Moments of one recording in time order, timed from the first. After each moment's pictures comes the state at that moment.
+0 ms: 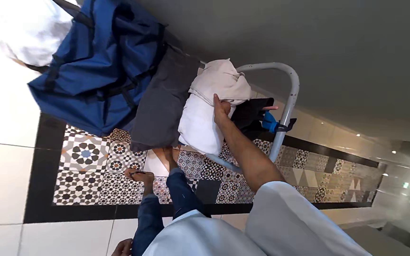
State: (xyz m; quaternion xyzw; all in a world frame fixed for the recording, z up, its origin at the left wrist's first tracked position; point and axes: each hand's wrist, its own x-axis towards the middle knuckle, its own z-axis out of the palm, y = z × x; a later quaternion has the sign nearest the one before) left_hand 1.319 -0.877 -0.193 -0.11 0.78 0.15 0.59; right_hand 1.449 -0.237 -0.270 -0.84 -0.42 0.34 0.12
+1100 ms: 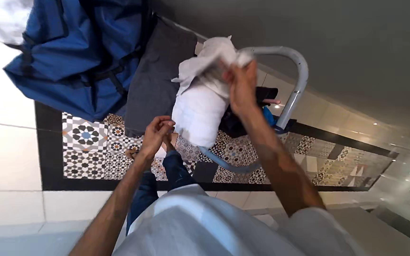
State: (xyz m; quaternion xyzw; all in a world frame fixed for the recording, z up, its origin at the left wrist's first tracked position) left_hand 1.290 -0.433 -0.184 0.17 0.64 0.37 0.66; right_hand 1.462 -0.181 -0.135 -0.56 -0.48 0.60 0.31
